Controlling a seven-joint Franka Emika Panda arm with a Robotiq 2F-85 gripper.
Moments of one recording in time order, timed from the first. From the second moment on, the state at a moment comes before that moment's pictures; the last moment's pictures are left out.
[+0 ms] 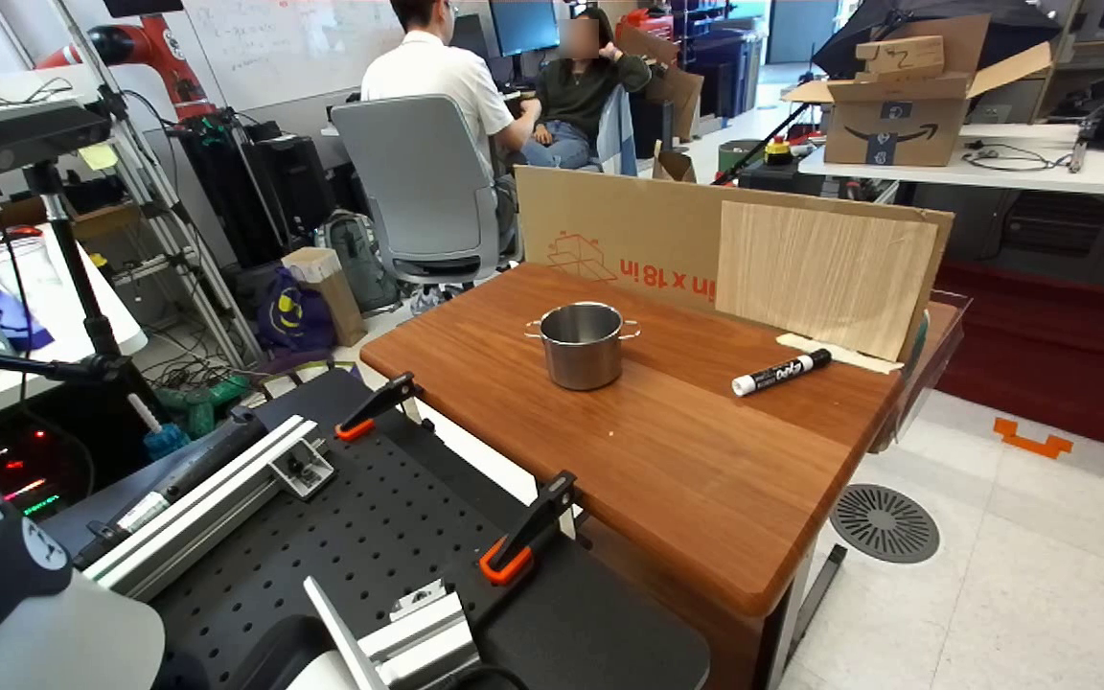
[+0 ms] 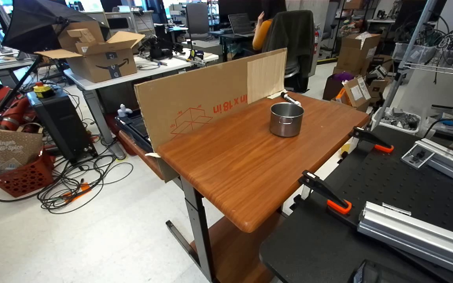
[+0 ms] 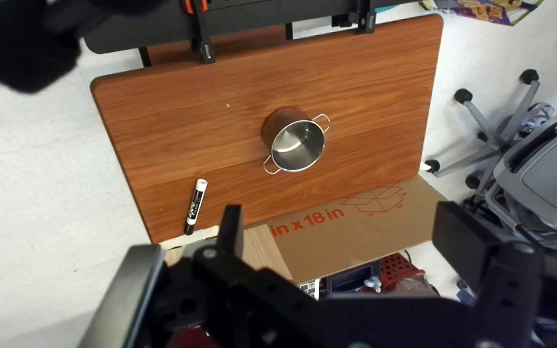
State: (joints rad) arm -0.09 -0.81 -0.39 -2.46 0.07 1.83 -0.31
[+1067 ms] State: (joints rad) arm -0.08 -0.01 -0.27 -2.25 0.27 2.37 -0.02
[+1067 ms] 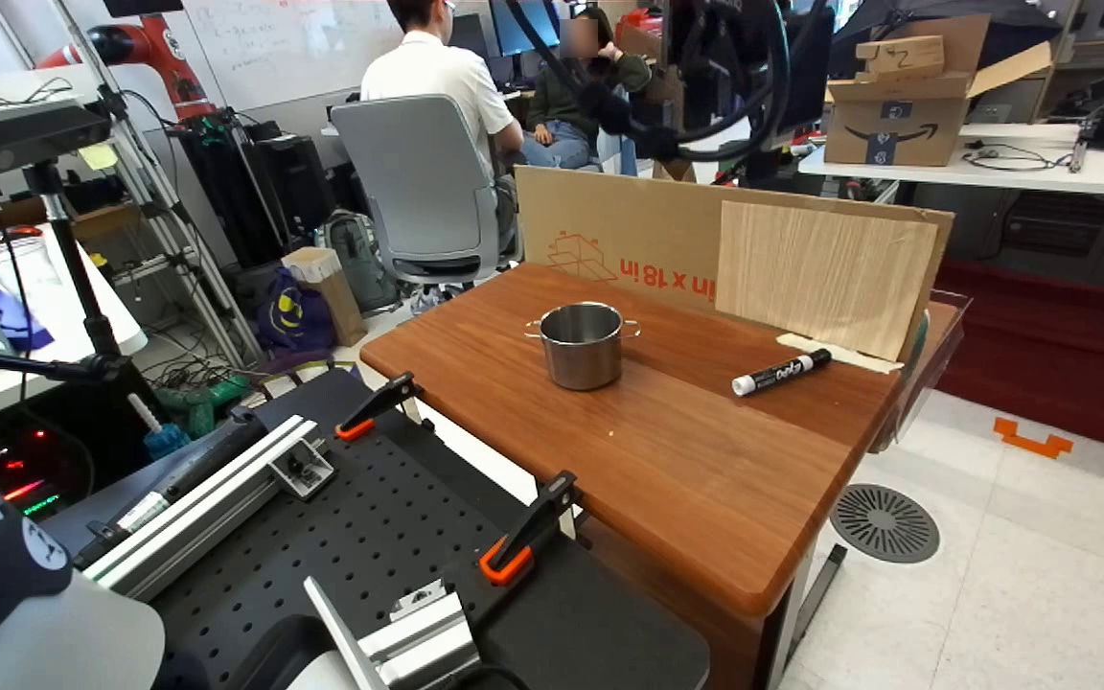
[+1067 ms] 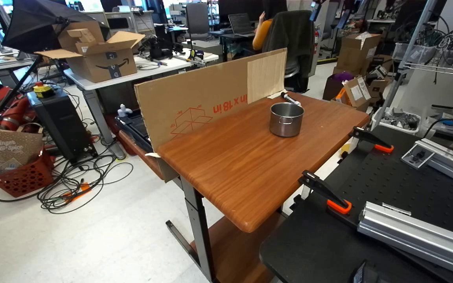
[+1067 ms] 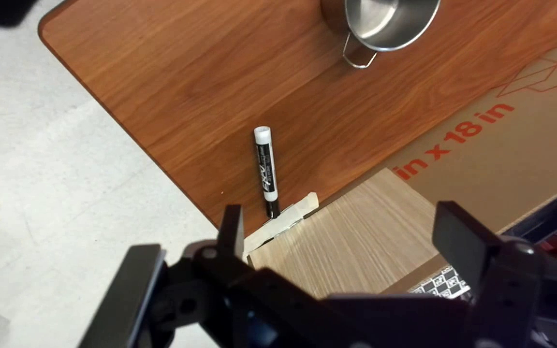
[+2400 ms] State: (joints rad) arm -0.15 0.67 -0.18 -1.77 0.26 2.43 0.16
